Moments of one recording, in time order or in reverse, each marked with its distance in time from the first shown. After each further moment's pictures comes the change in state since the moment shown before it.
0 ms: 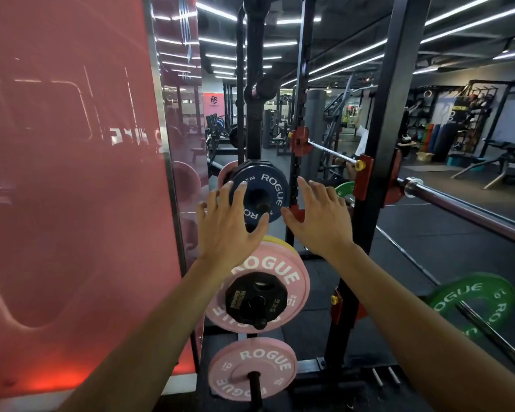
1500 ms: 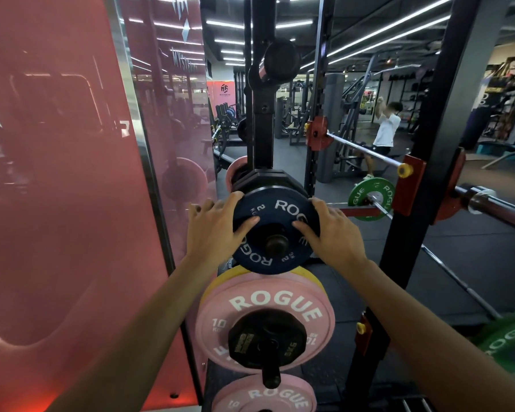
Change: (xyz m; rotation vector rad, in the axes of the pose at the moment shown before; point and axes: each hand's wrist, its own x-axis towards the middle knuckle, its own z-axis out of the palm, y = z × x) left_hand 0.116 -0.088 0.165 0.082 -0.036 0.079; right_hand 0.112 0.073 0.180 0.224 0.036 -0.072
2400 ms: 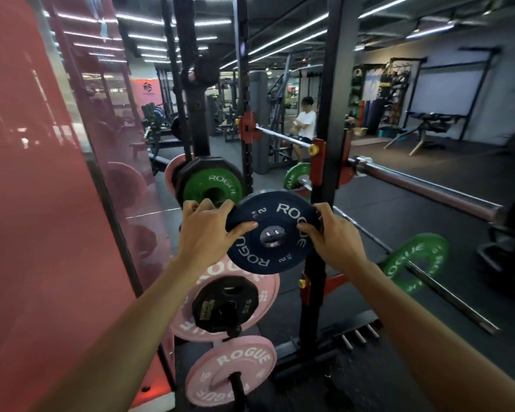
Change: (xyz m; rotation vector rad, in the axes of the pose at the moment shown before) left_hand -0.064 0.087 -0.088 -0.182 -0.030 0.270; right_hand -0.148 -0.014 -0.149 -0.082 0.022 0.264
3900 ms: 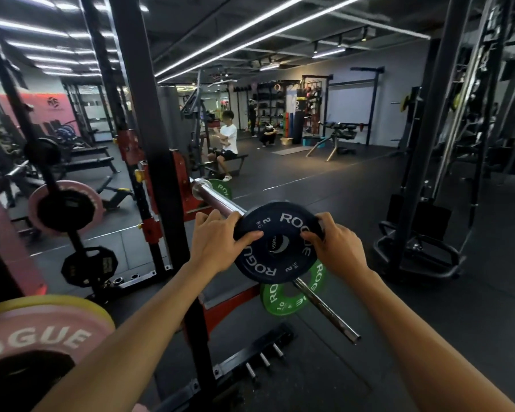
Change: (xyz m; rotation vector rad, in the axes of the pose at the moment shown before) left_hand 0.183 0.468 0.162 -0.275 -0.045 0.141; right_hand -0.032 0.457 -0.222 -0.236 0.101 0.229
